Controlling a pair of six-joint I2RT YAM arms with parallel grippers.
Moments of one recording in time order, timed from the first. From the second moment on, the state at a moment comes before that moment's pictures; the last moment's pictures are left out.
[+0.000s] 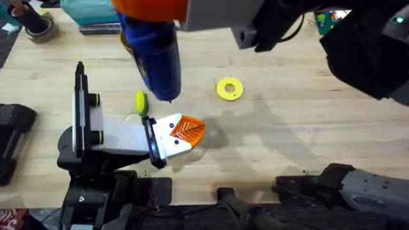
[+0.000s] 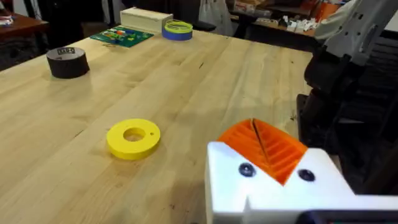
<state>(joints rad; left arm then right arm) -0.03 0.01 0.01 -0.14 1.21 0.02 0.70 1.28 1.11 0.63 -1.08 0.30</state>
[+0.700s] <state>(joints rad) -0.03 0.01 0.01 -0.14 1.21 0.02 0.72 1.29 1.00 0.75 -1.16 0.25</state>
